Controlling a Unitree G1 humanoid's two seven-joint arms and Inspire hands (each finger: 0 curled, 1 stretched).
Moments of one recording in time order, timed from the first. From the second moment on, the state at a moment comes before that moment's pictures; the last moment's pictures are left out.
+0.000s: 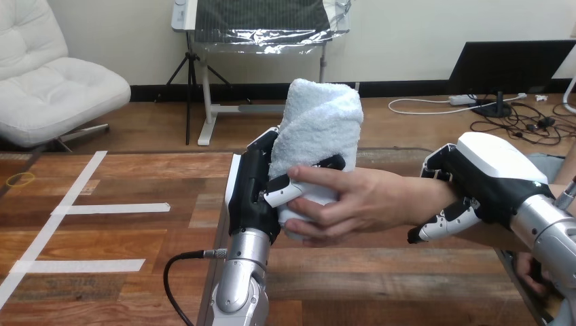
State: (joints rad) left arm -0.50 -0.18 -0.02 1.06 -0.20 -0.75 -0.07; right arm -0.20 -0.67 0.12 0.03 -0.56 0.03 0.29
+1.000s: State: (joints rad) left arm -0.50 -0.18 -0.02 1.04 -0.25 -0.73 -0.15; right arm -0.20 -0.67 0.12 0.03 -0.56 0.02 0.29
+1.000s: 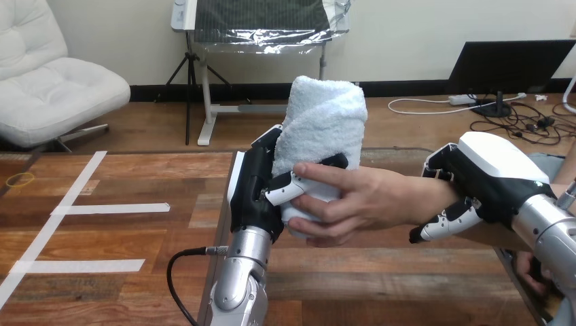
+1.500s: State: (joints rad) left arm -0.50 -0.18 -0.02 1.03 -0.23 -0.73 -0.17; right arm -0.20 -0.67 0.12 0.04 -0.56 0.02 0.29
